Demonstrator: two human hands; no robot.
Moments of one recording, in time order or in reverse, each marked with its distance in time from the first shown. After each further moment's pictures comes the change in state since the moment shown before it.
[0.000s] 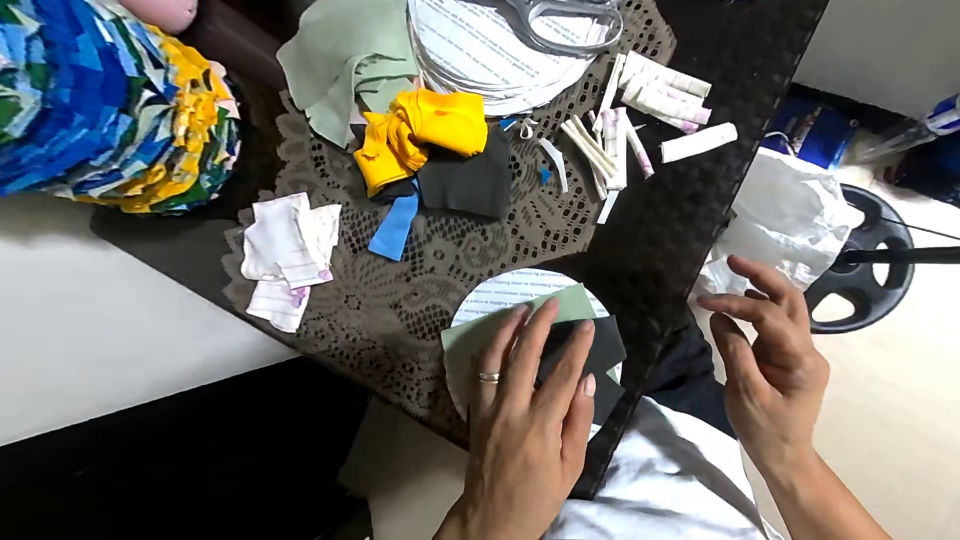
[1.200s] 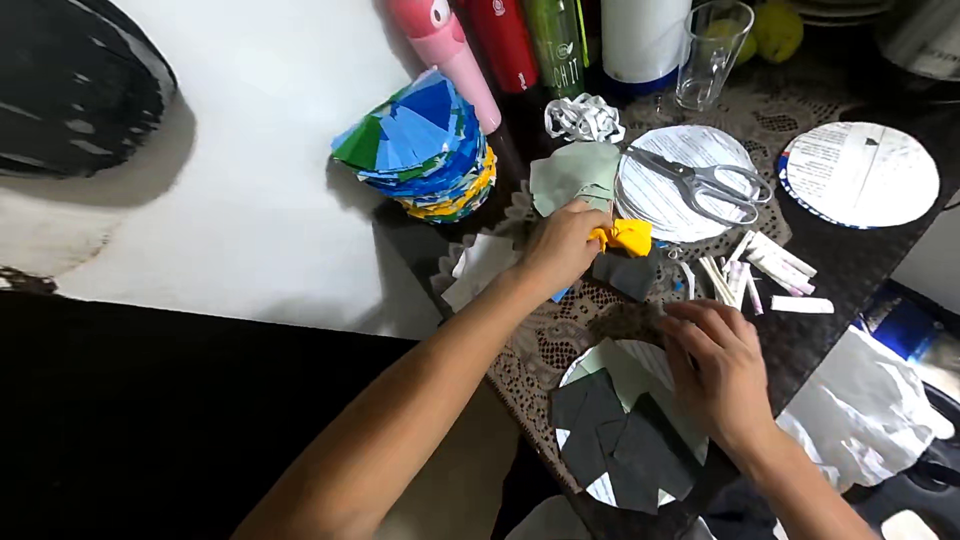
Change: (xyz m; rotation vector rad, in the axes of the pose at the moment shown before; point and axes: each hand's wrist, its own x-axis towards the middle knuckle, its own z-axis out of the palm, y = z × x) left_hand 0.175 -0.125 -0.076 -0.005 -0.161 -0.187; right_hand 0.091 -0.048 0.102 -0.397 -0.349 -0.617
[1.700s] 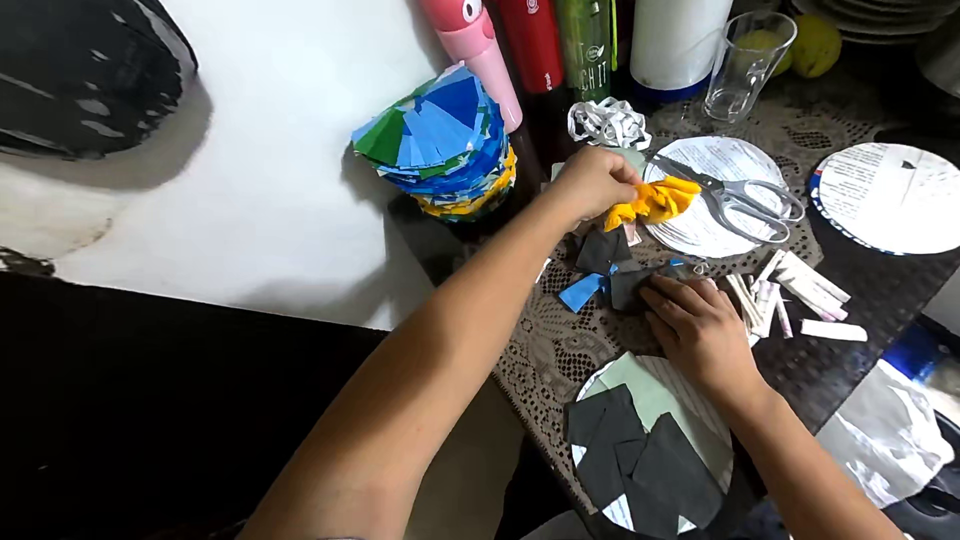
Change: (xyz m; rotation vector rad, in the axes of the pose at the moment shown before) left_hand 0.058 -0.009 -0.041 -0.456 -0.057 -0.174; right_hand 0.040 0.023 0.043 -0.081 -0.109 -0.165
